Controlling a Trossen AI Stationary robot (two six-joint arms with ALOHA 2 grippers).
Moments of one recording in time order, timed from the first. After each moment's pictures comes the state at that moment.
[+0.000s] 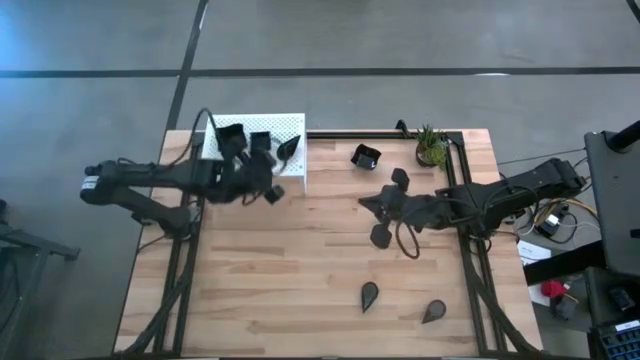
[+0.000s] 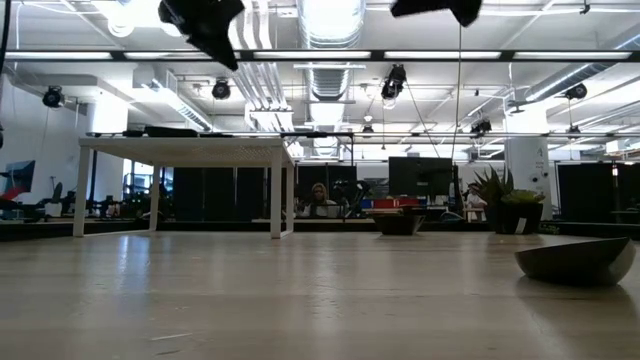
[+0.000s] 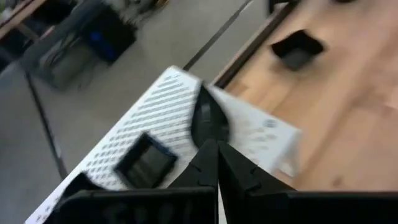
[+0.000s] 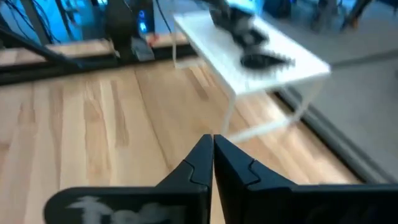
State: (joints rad) left arm 0.01 1.22 1.22 -0.84 -0.80 -0.28; right arm 0.27 1.24 1.07 -0.34 0.61 0.28
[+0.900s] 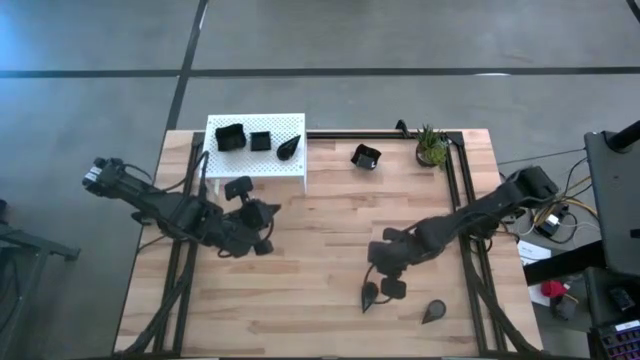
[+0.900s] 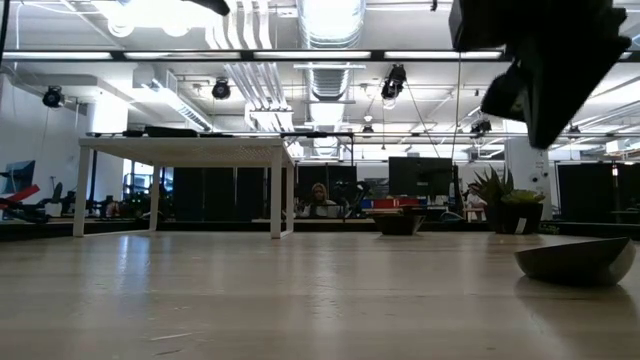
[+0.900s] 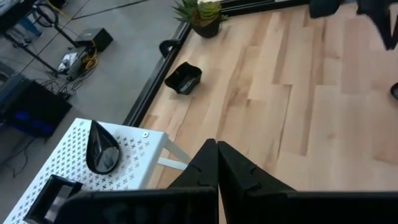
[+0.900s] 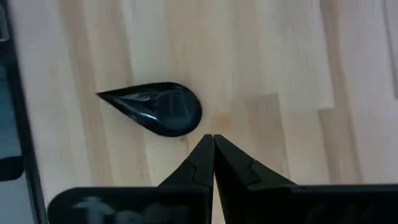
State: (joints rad) left arm -0.43 1.22 1.22 -0.82 -0.84 -0.30; right arm 0.40 1.52 1.02 -0.67 -0.03 0.62
